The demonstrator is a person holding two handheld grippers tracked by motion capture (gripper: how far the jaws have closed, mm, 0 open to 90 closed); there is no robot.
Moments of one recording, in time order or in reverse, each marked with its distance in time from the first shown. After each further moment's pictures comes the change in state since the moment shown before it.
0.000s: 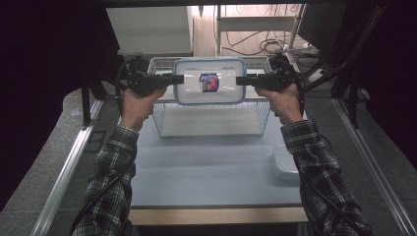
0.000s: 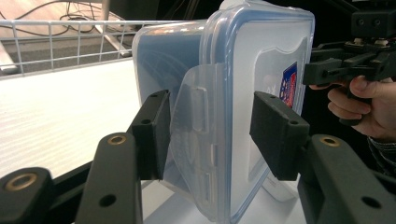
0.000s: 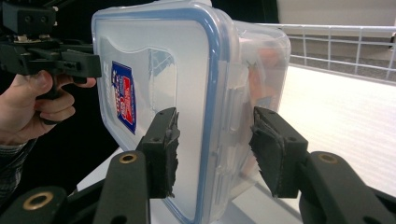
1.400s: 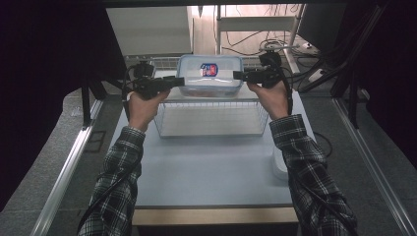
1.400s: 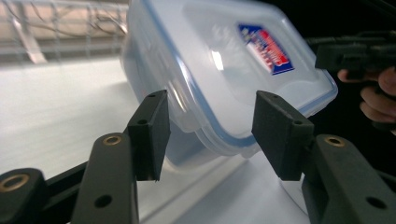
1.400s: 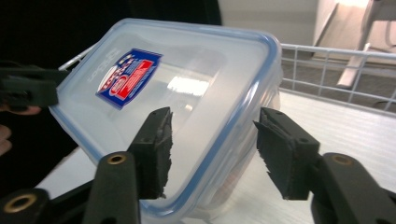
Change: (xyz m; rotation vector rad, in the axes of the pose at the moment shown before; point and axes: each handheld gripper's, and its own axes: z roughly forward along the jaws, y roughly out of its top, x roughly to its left) left arm 0.015 -0.011 0.017 -0.044 0.115 -0.007; right arm 0.000 0.007 0.028 -0.024 -0.246 -0.035
